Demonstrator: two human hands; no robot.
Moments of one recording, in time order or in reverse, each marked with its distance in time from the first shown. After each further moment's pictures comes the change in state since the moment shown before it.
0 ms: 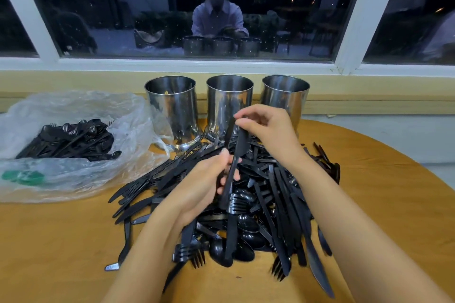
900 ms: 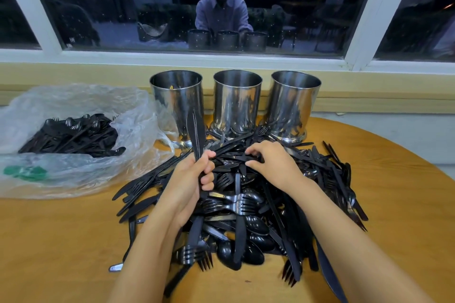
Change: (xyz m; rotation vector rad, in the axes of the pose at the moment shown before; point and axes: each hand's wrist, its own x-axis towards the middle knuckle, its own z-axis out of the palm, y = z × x) left_hand 0.004 -0.017 -0.033 -0.274 0.237 0.086; right_hand -0.019 0.076 0.022 -0.668 -0.270 0.214
